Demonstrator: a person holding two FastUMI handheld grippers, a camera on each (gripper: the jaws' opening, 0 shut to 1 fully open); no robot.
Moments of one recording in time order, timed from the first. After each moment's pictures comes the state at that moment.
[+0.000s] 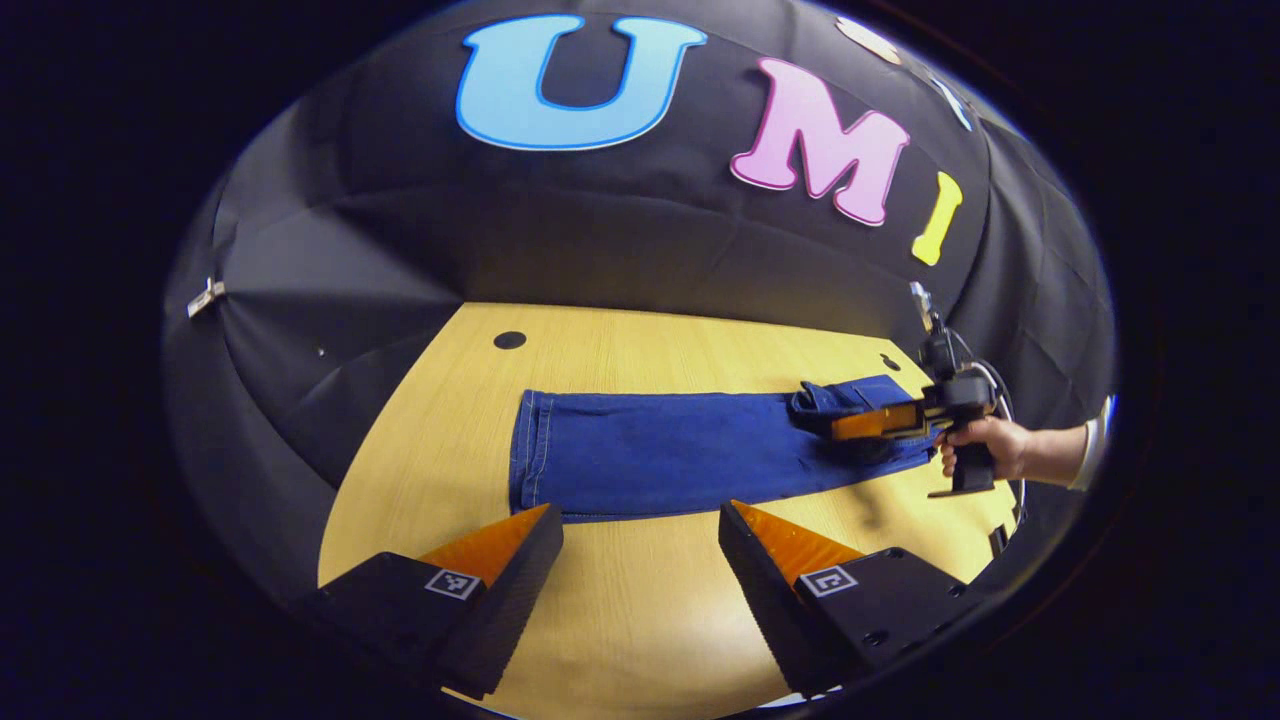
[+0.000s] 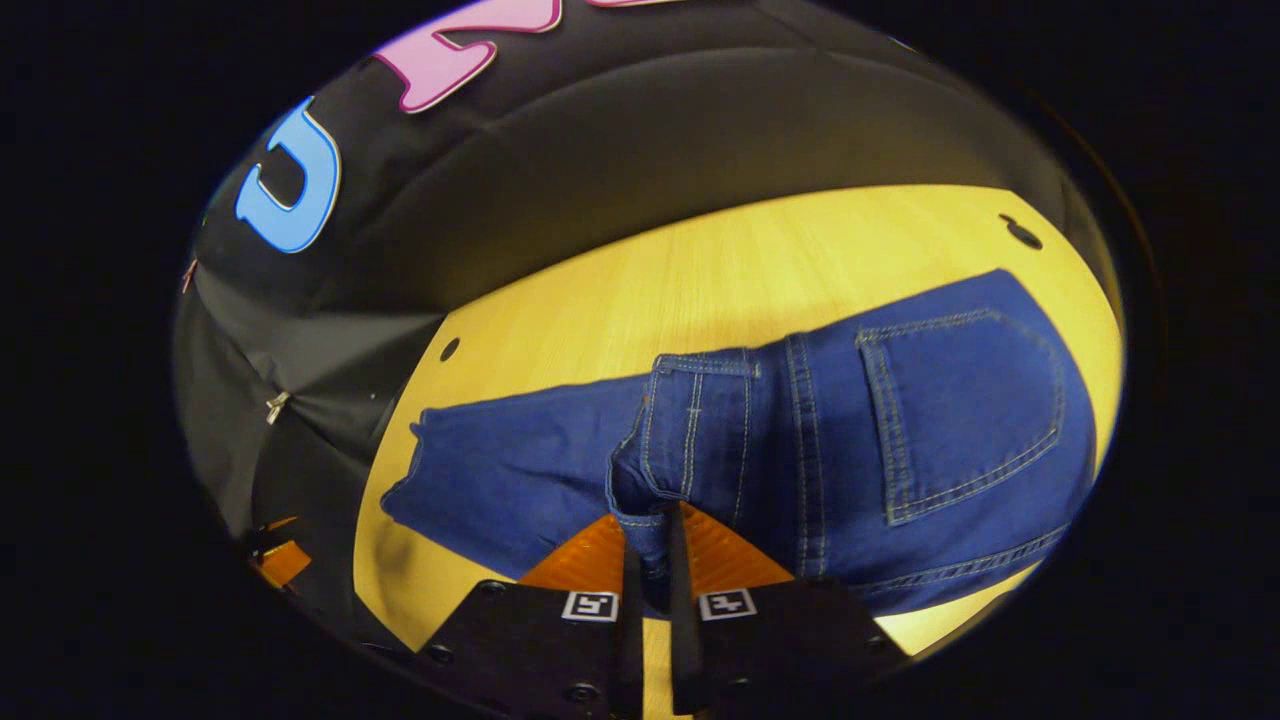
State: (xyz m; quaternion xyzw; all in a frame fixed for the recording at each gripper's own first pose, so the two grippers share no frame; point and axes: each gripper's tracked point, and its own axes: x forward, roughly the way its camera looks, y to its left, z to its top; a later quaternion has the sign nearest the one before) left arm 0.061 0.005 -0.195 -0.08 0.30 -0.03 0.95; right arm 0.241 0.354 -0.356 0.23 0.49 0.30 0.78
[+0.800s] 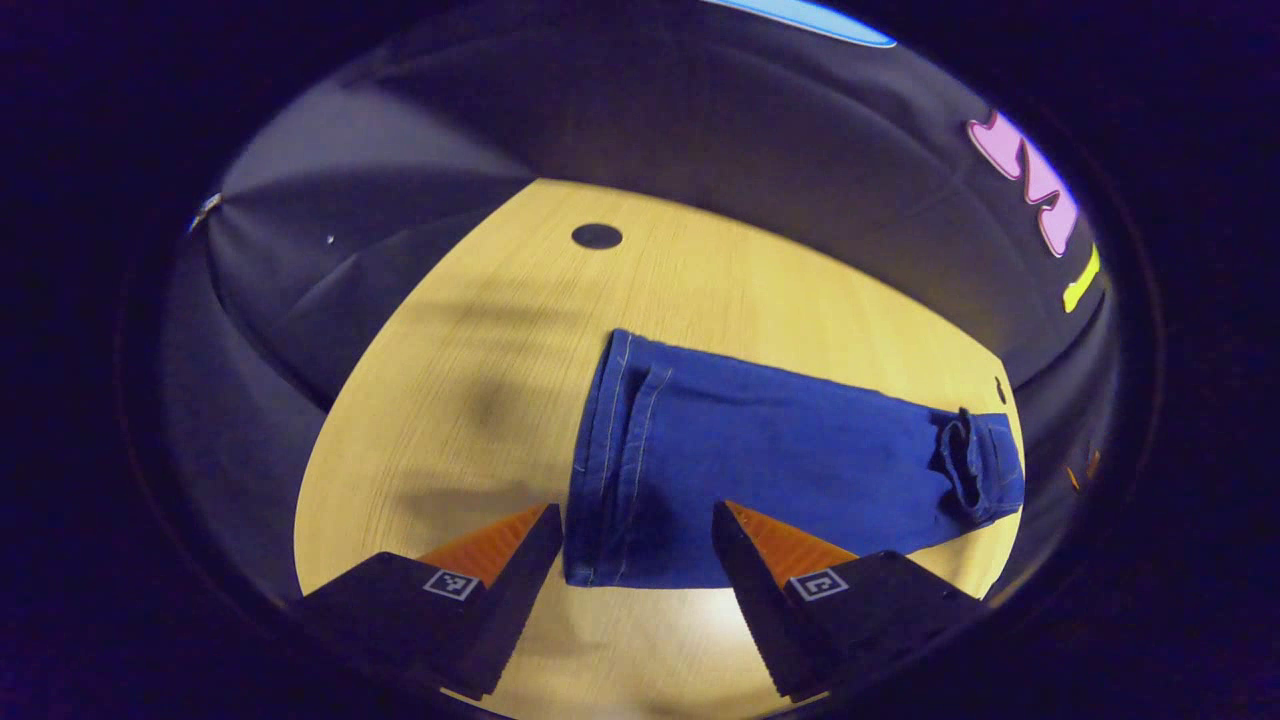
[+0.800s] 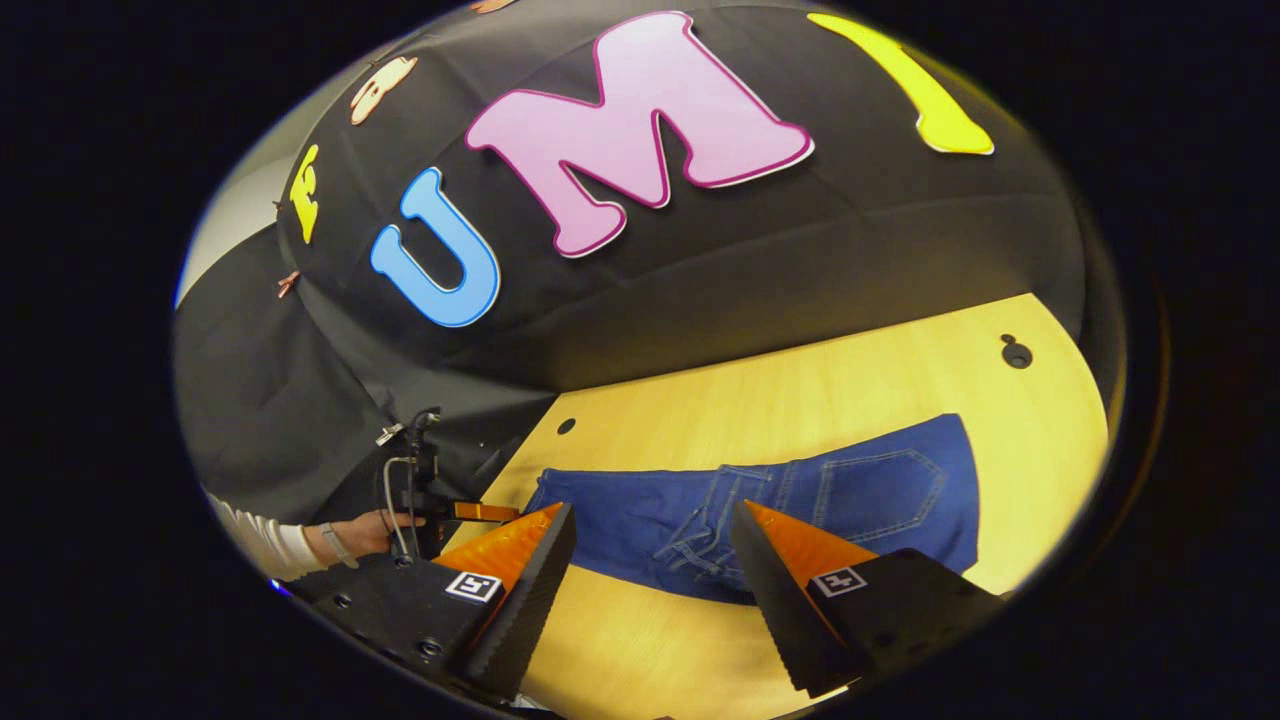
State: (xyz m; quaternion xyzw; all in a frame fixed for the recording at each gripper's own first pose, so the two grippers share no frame) left arm 0.164 0.088 -0.307 -0.14 0.49 0.08 0.86; right arm 0.230 0.244 -0.211 0.28 0.34 0.38 0.82
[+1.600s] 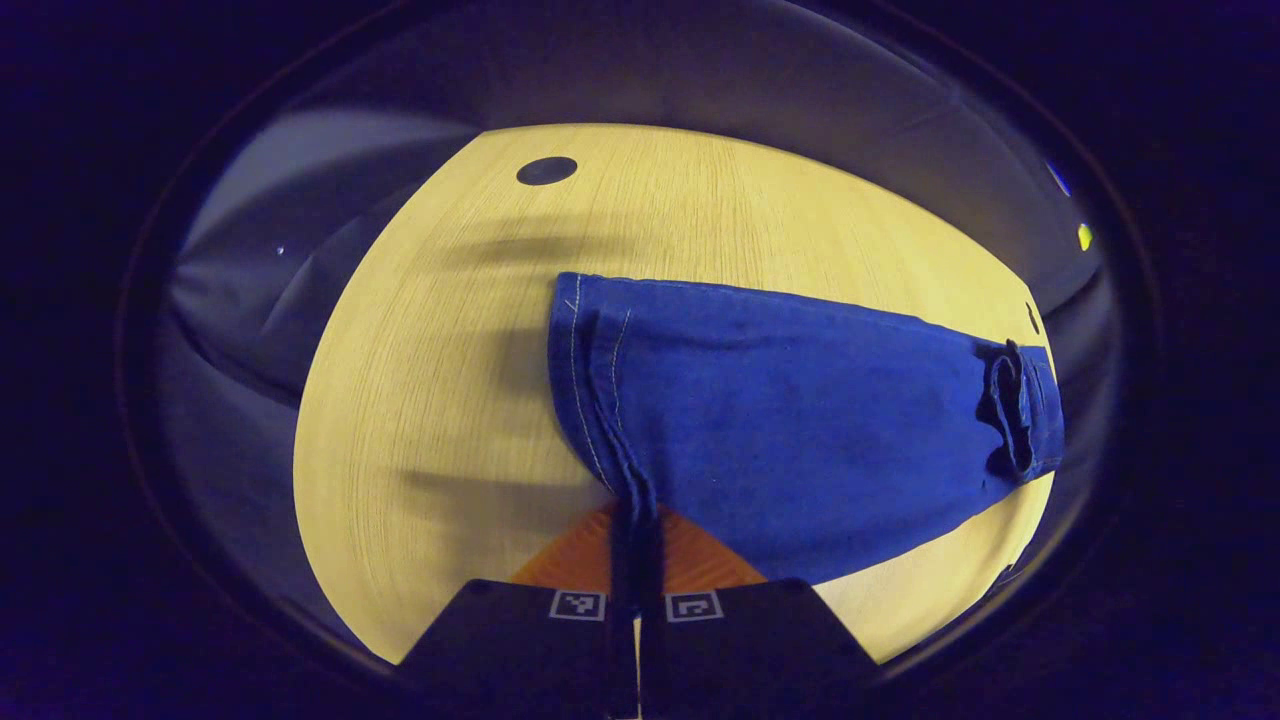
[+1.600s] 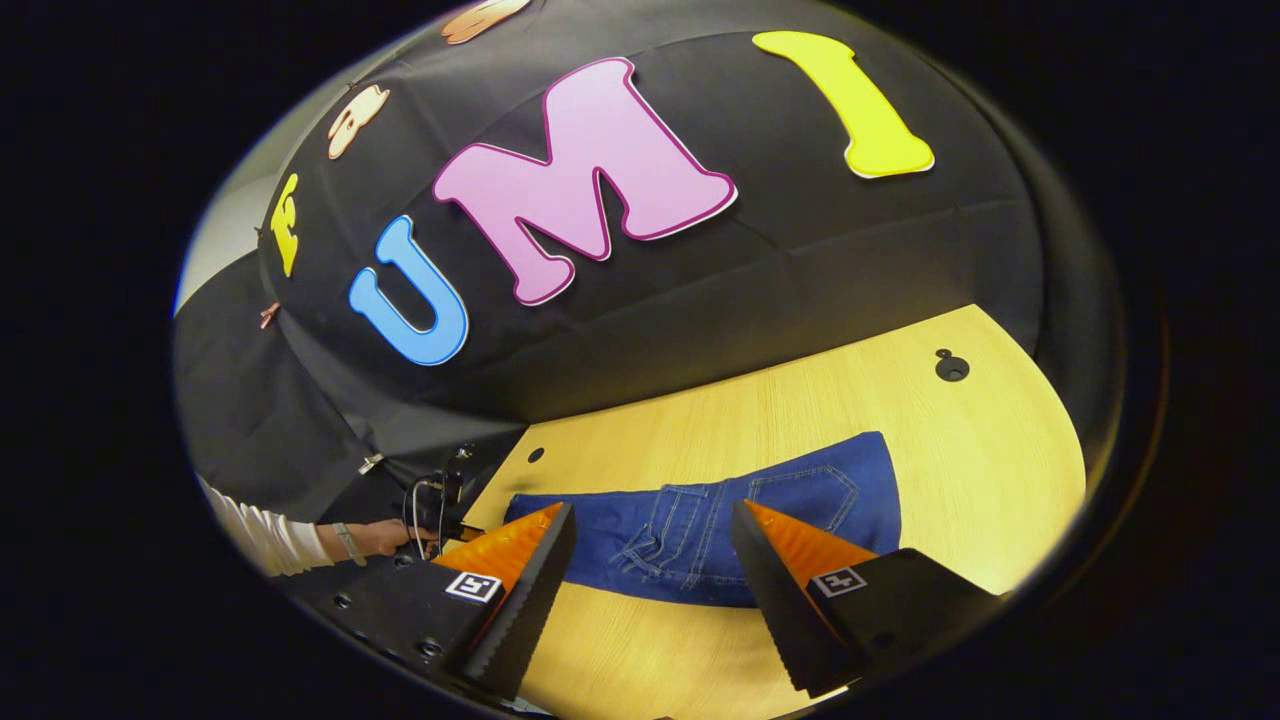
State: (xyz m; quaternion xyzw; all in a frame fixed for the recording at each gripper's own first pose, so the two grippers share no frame) left arm 0.166 0.065 -0.327 -0.08 0.56 0.05 0.82; right arm 0.249 0.190 -0.211 0.29 0.32 0.33 0.84
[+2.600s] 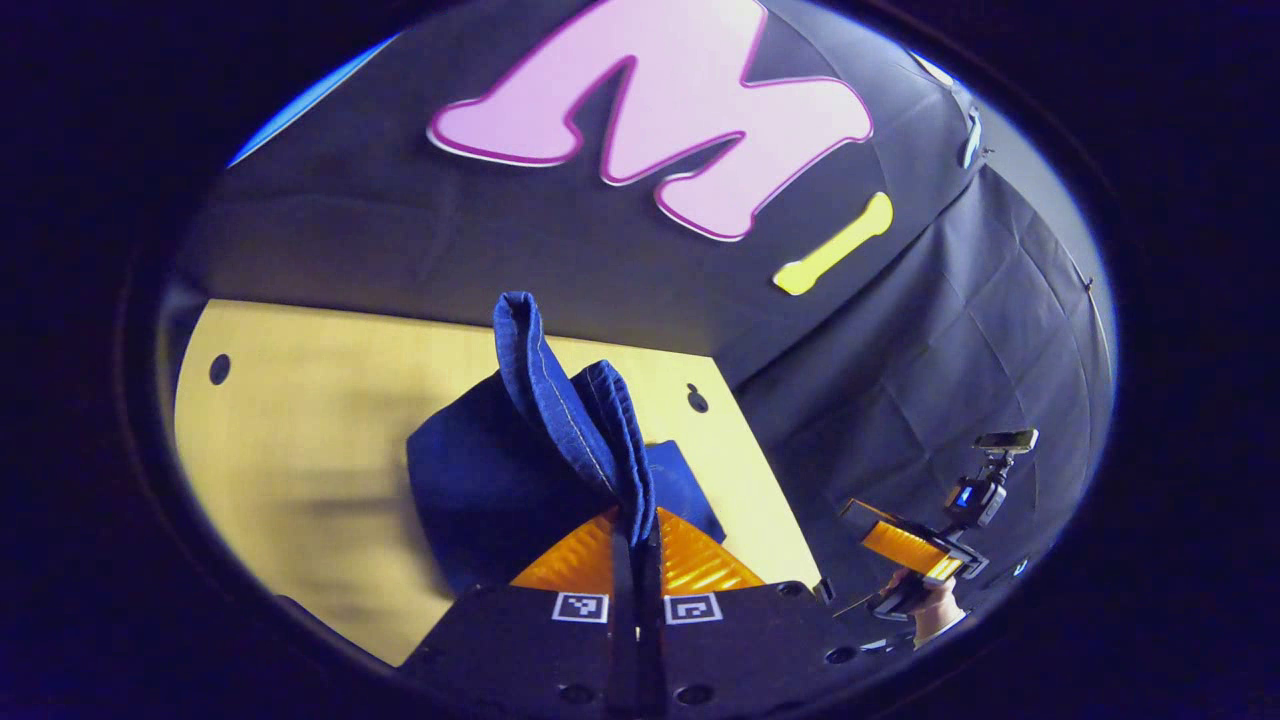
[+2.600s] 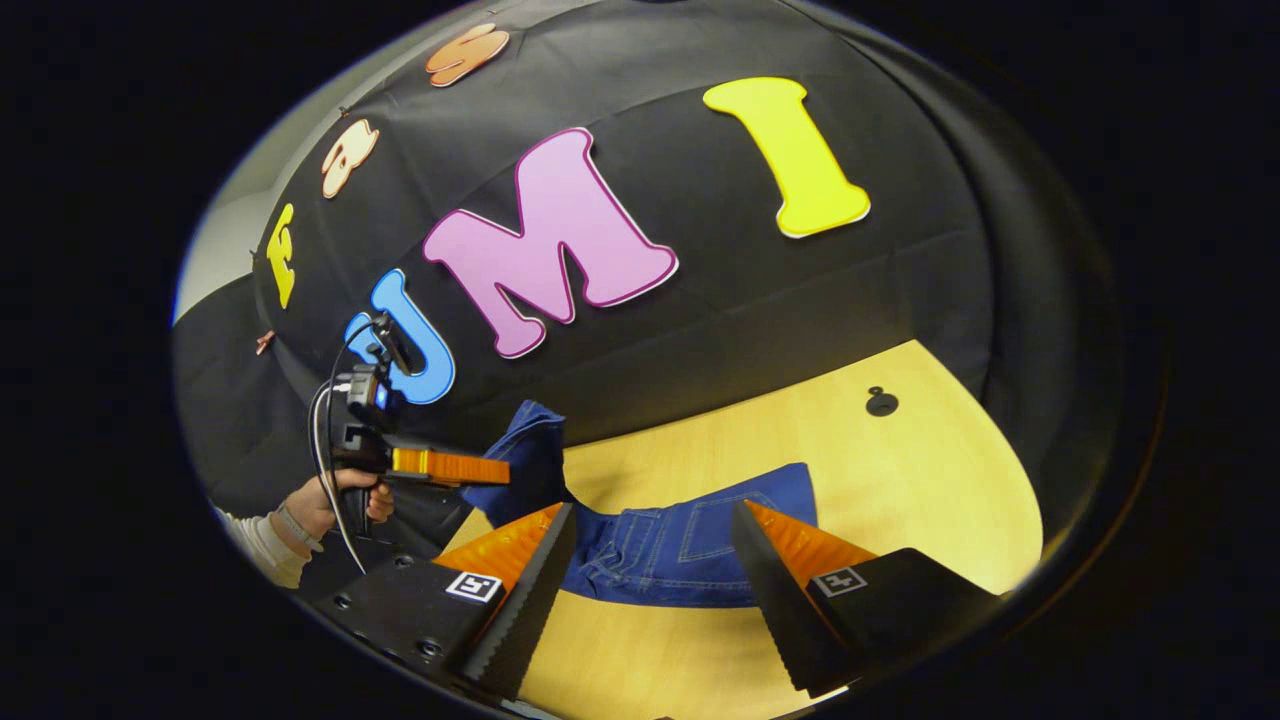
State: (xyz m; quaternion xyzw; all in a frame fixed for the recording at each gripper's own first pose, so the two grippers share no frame) left arm 0.234 -0.327 -0.067 -0.19 0.39 -0.27 0.86; right arm 0.251 0.076 -0.188 0.30 0.28 0.27 0.87
